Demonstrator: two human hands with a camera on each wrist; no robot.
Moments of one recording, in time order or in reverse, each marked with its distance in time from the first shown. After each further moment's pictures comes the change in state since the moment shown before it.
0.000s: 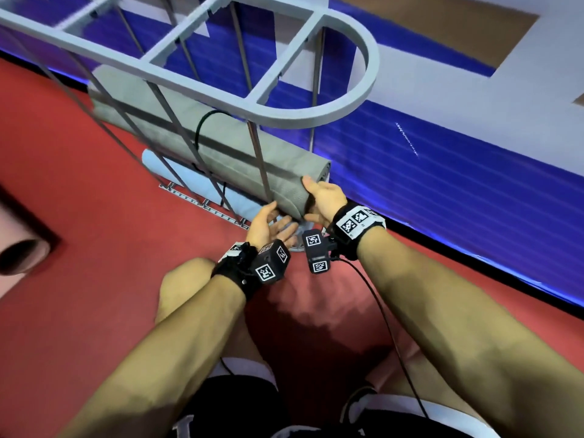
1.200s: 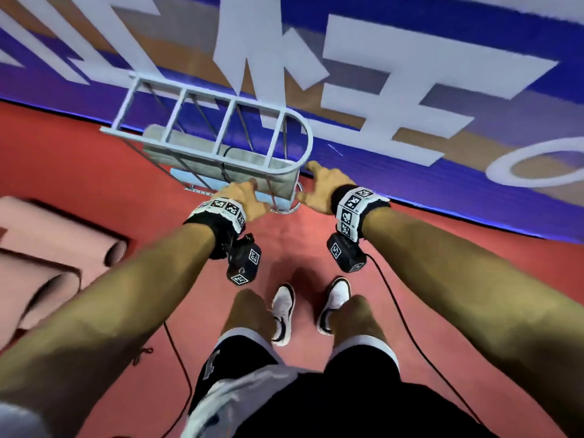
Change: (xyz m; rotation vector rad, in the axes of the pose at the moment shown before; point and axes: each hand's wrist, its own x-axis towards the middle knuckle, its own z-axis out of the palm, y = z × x) left_hand -0.398 0.228 0.099 2.112 0.011 0.371; right_hand -0.396 -0.319 -0.019 -1.112 -0.010 -0.036
